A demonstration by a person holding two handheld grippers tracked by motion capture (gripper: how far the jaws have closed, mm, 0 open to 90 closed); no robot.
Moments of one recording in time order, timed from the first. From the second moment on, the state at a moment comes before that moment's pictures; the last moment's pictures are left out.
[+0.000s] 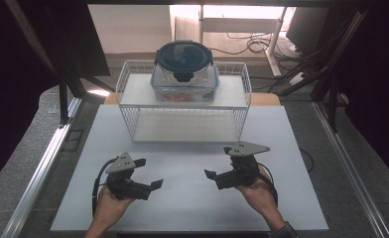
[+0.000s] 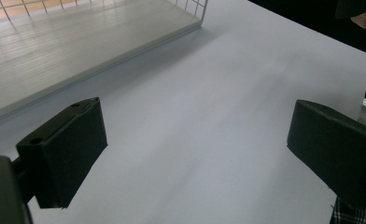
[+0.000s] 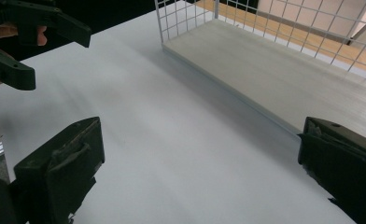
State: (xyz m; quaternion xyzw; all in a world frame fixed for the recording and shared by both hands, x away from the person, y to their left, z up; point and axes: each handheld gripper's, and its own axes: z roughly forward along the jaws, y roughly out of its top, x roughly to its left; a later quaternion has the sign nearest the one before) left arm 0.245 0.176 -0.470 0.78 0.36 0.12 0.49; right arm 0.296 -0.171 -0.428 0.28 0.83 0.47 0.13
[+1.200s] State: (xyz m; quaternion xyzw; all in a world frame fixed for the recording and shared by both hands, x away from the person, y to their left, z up) left arm 0.199 0.201 -0.508 0.79 0.38 0.15 0.45; right arm 0.256 -0.220 -0.473 0.32 0.82 0.45 0.14
